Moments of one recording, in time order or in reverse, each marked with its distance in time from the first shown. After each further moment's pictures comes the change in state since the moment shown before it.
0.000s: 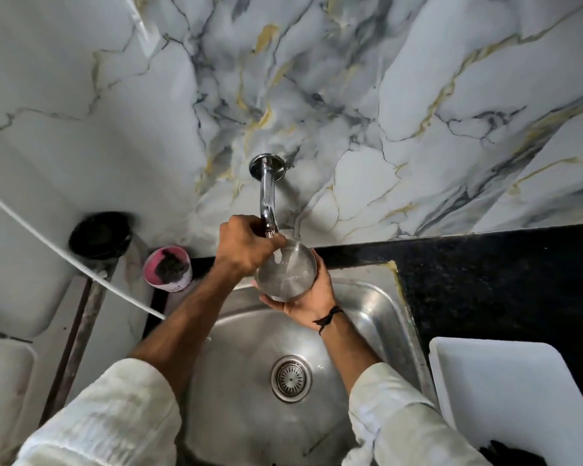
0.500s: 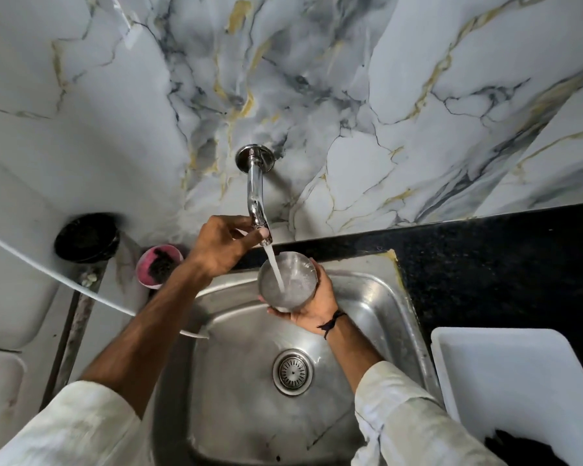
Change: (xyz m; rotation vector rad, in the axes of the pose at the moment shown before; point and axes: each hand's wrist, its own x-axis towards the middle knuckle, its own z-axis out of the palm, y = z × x) left_hand 0.003 -0.014 -0.019 -0.104 -0.216 0.144; right_hand 0.005 0.005 -0.043 0.015 0.109 0.042
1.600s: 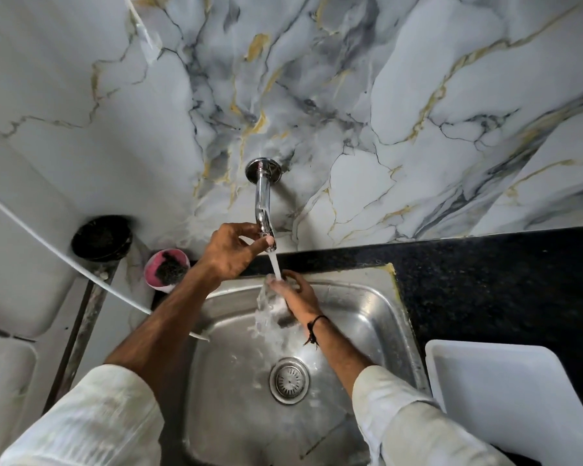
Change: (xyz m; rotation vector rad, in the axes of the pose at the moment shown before) left_hand 0.004 -0.010 0.005 0.021 0.019 -0.048; right_hand -0.003 0.012 0.035 -0.872 0.508 -0.383
